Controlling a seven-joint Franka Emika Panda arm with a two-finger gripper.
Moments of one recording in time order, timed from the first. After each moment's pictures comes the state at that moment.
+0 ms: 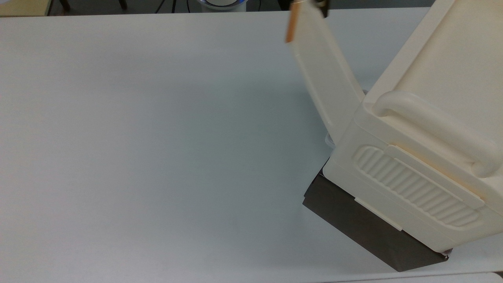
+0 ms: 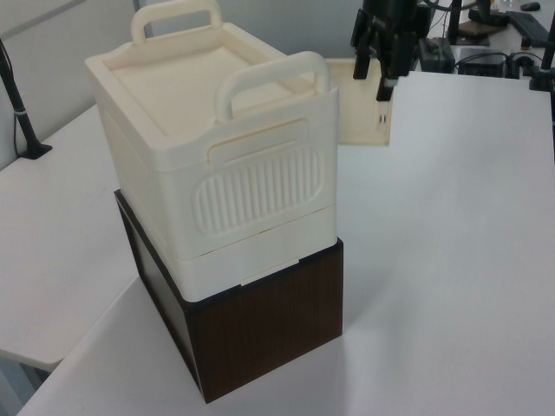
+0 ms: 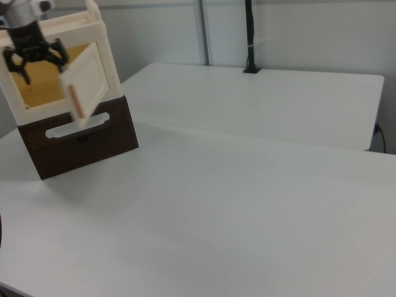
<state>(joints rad) 0.34 0.13 0.08 -1.35 0.03 1.66 -0.26</state>
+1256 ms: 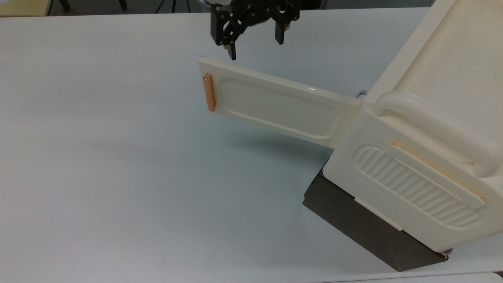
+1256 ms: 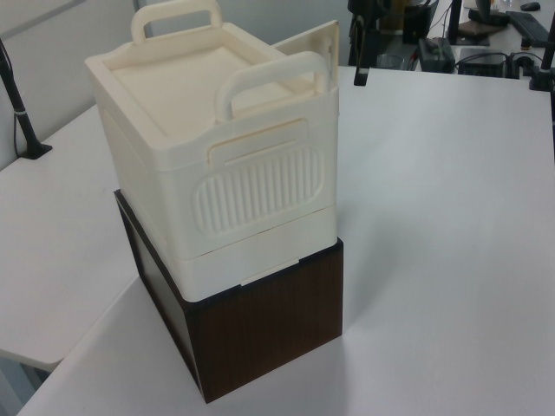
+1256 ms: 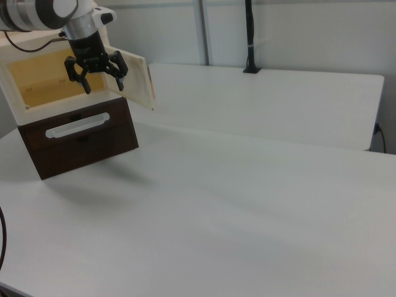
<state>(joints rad) 0.16 0.18 0.02 -1.38 0.00 1.73 -0.26</state>
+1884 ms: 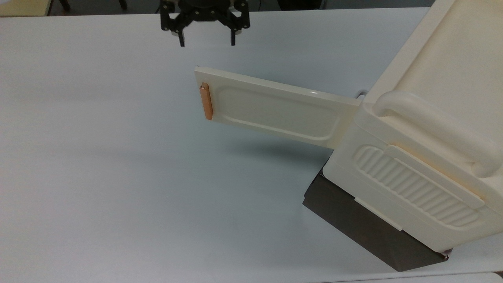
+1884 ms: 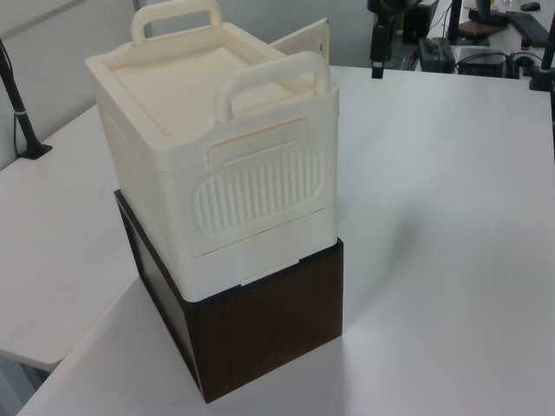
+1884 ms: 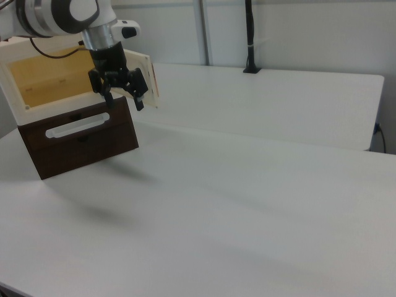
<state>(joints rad) 0.05 0.14 0.02 -1.46 -0.06 1.64 -0.01</state>
